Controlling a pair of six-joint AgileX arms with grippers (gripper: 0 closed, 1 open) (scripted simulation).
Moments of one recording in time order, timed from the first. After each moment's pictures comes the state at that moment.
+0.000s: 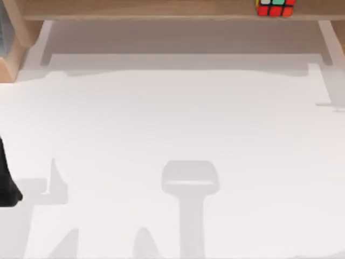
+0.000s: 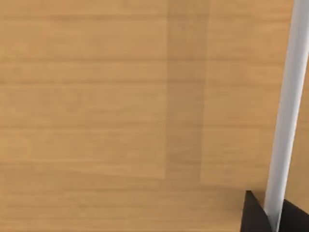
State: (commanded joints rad) left arm 0.00 0.00 0.00 0.00 0.00 0.00; right arm -0.57 2.16 0.77 1.39 -0.52 -1.55
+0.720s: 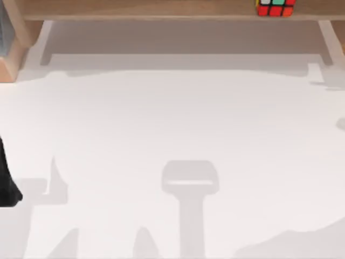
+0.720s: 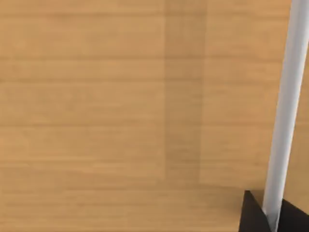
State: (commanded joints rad) left arm 0.00 0.00 0.00 0.00 0.00 0.00; right arm -0.50 2.25 0.98 1.27 -0.45 -1.55
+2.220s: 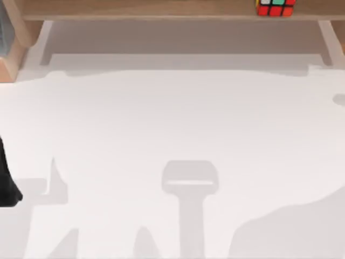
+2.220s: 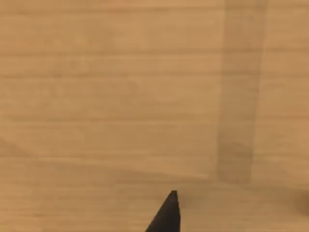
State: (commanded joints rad) left arm 0.00 0.00 0.00 0.00 0.00 0.00; right arm -0.44 2.37 1.26 1.11 -0.39 -1.55
